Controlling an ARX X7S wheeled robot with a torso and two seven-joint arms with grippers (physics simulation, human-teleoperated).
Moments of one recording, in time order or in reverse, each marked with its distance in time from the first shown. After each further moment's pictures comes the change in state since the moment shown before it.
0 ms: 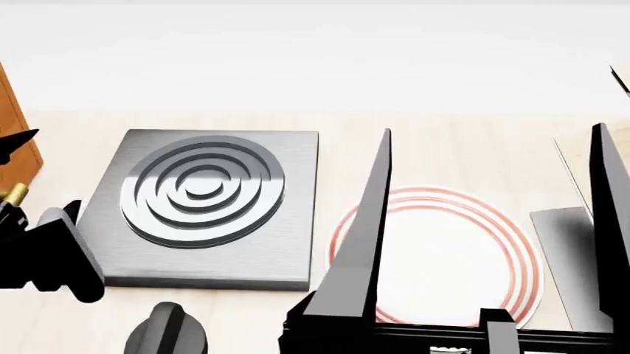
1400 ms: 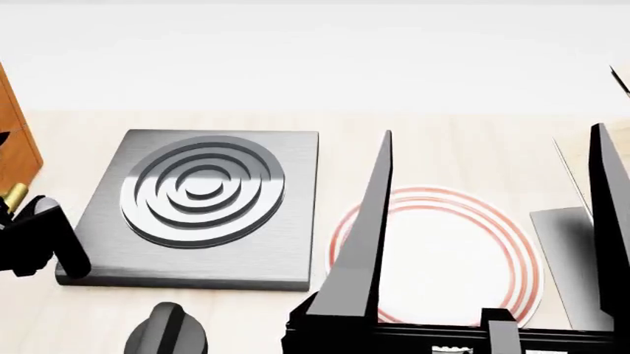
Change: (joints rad) left arm -0.131 0.236 0.075 -0.731 0.076 0.253 -0.127; right arm -0.001 0.000 0.013 0.000 0.007 0.005 -0.015
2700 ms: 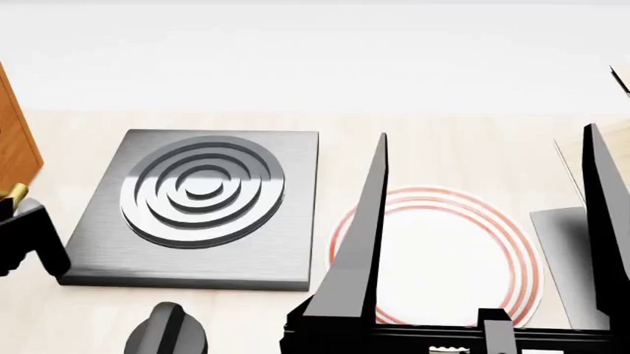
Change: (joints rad) left arm -0.090 0.105 0.224 -0.370 -0.139 0.101 -0.094; right arm -0.002 0.000 0.000 0.000 -0.005 0.006 -0.013
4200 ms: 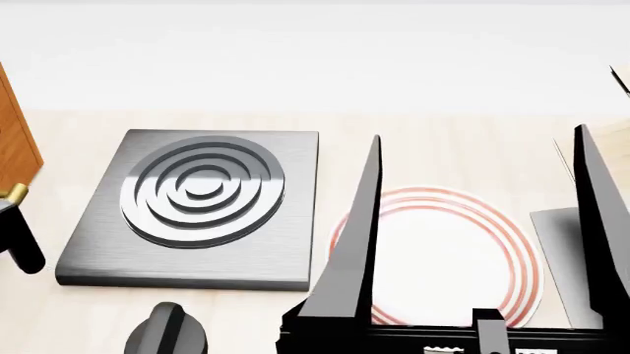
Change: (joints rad) left arm -0.002 -0.027 0.095 -0.002 -0.135 -0.099 -0.034; right arm -0.001 0.000 -0.010 0.000 -0.011 0.009 -0.005
